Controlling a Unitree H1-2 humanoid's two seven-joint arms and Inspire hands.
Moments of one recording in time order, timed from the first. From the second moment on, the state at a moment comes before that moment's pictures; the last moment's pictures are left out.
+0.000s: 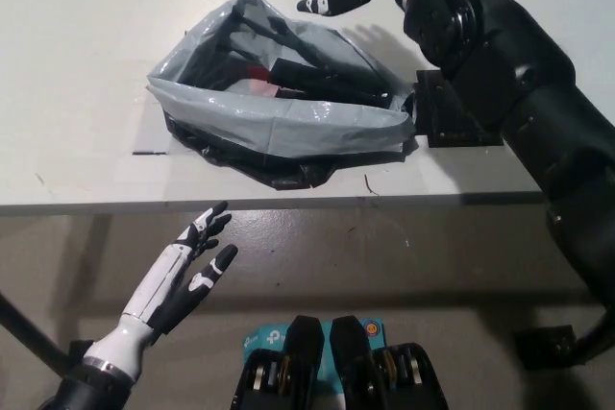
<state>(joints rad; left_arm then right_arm) -0.12 0.25 -0.11 -0.14 0.11 0.07 -0.19 -1.37 -0.14 0.51 1.14 -0.47 -0.21 0.01</state>
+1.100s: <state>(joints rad) -0.20 0.24 -0.09 -0.01 0.11 0.07 -0.19 -0.51 -0.30 0.16 -0.03 -0.29 -0.11 0.12</state>
